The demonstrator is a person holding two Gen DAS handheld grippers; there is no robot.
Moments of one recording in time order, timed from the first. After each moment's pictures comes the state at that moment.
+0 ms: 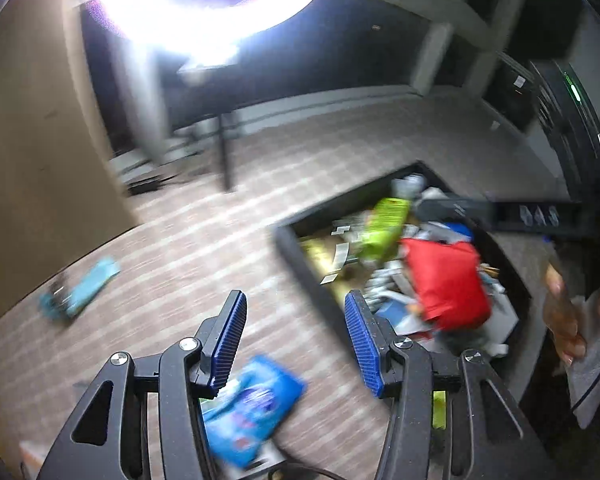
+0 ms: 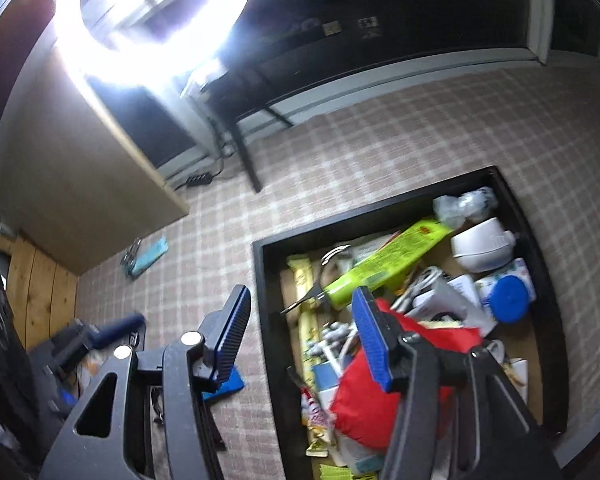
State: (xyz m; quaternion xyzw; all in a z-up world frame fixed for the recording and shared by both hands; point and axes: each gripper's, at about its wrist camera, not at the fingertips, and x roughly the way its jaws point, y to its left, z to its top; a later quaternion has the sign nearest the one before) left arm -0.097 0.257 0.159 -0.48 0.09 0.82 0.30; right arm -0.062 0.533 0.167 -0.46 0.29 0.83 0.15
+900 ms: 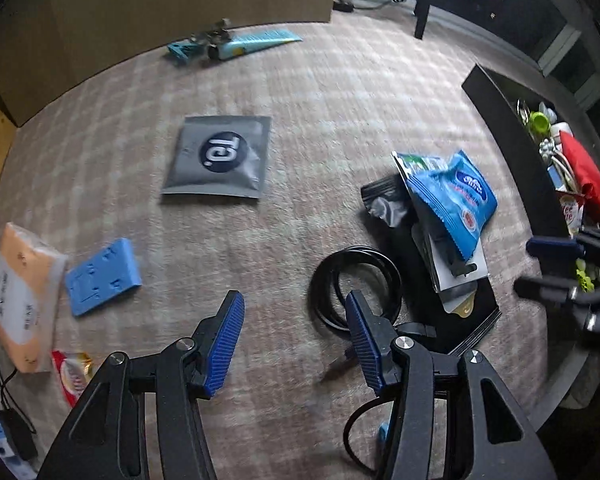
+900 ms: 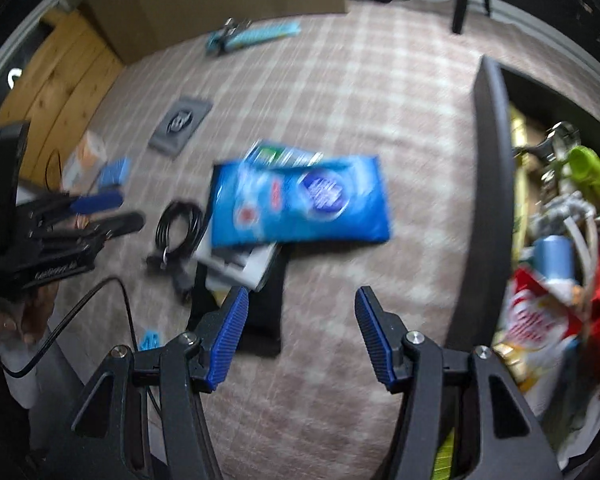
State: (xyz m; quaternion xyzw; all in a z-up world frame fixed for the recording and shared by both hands) left arm -0.034 0.092 0.017 -0.60 0.05 0.78 0.14; right arm -0.069 0.326 0.047 -0.60 0.13 0.79 -0.03
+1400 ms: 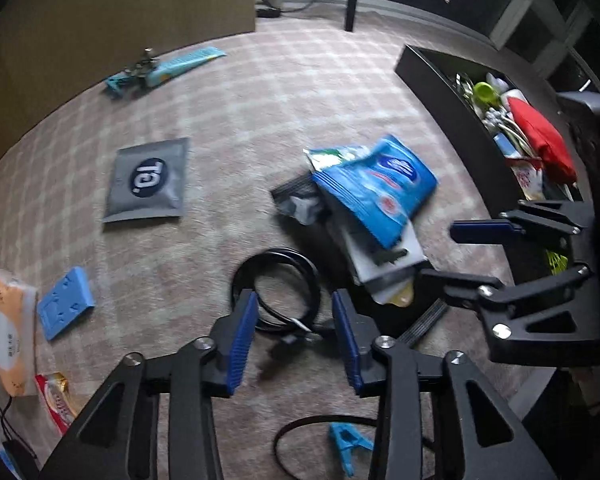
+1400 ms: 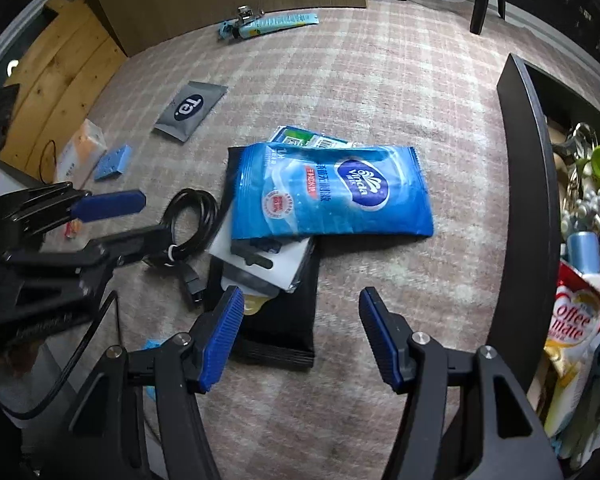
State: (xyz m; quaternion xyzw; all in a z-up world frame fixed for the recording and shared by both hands) left arm -0.011 0.132 0.032 -0.58 0.07 0.78 0.22; right arm -0.074 0.305 0.035 -0.59 0.12 0.80 -0.03
